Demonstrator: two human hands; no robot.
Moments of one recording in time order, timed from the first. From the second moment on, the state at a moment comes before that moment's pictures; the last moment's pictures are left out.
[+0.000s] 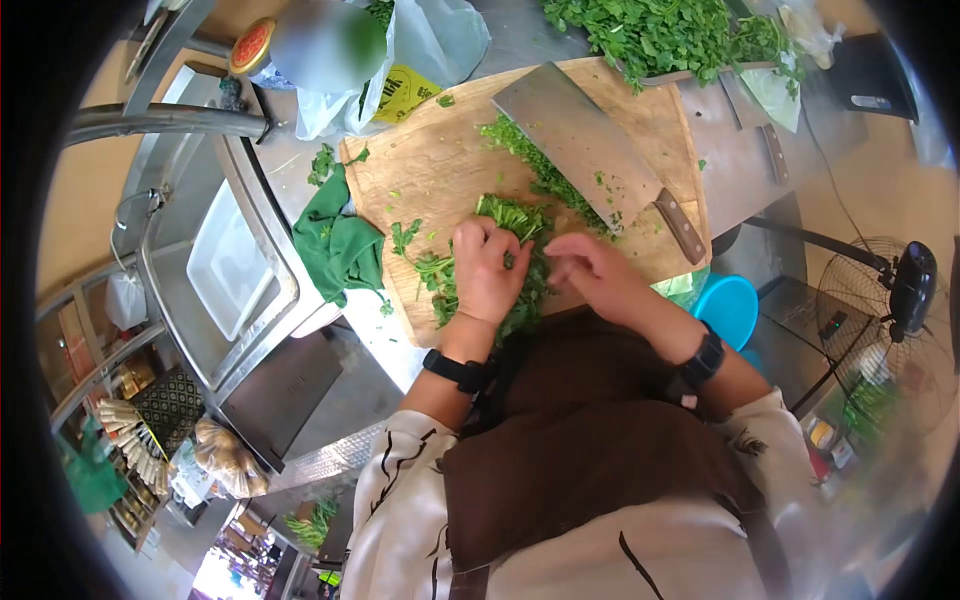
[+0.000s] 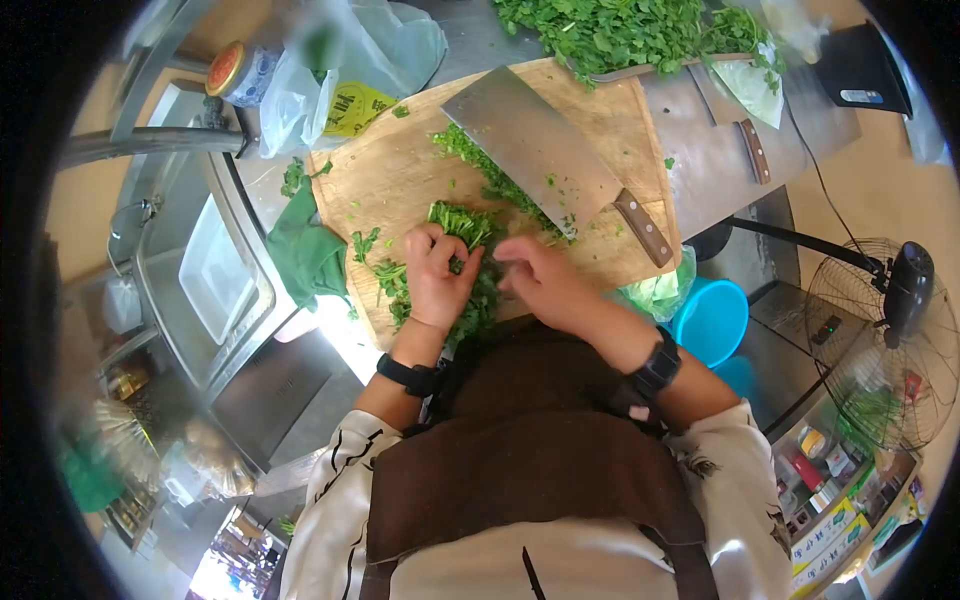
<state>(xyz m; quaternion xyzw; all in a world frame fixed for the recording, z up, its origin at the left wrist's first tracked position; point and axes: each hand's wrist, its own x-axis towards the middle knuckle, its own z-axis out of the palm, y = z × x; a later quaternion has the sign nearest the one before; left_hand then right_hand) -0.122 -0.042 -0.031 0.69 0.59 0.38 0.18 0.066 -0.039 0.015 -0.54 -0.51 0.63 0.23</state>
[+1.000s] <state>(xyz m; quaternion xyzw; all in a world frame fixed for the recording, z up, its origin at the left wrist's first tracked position) -0.119 -0.029 -0.002 0.71 0.63 0.23 0.22 0.137 -0.010 0.114 -0.50 -0.80 0.34 0.08</state>
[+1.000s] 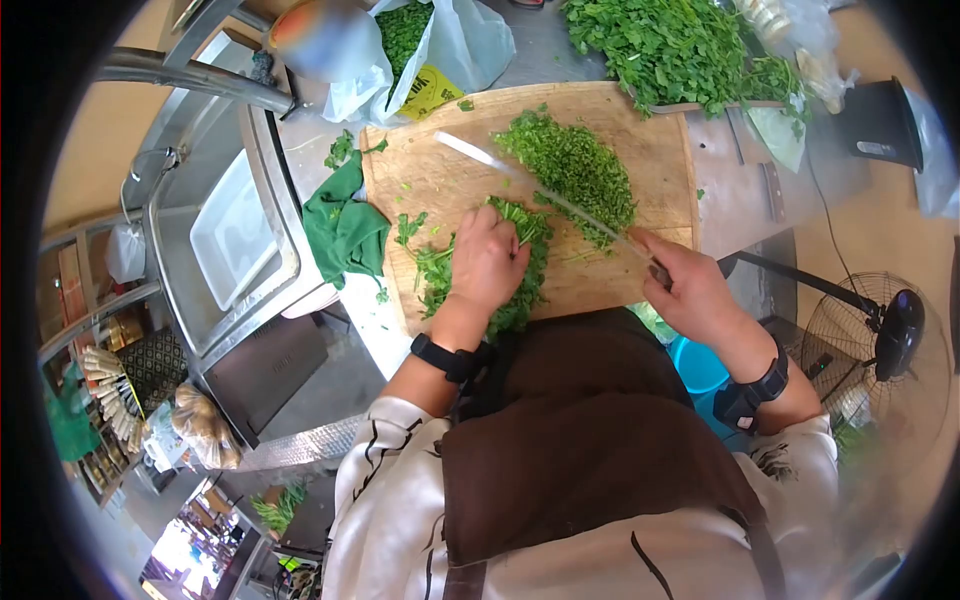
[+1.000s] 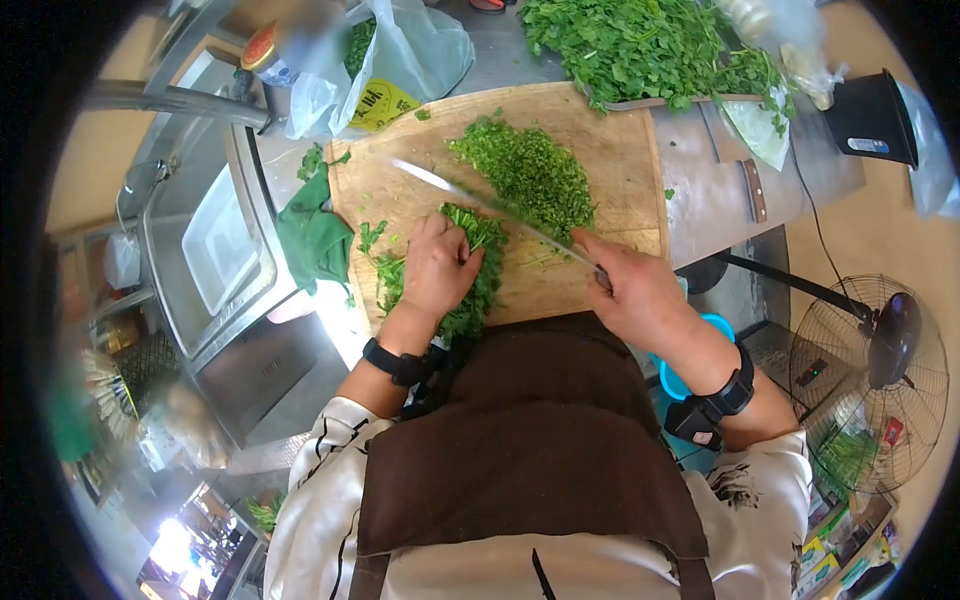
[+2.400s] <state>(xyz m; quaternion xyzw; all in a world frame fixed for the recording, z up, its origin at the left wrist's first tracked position) -0.124 -0.034 -0.021 0.70 0.61 0.30 0.21 0.087 -0.002 0.082 -0.50 -0.81 0.27 -0.15</state>
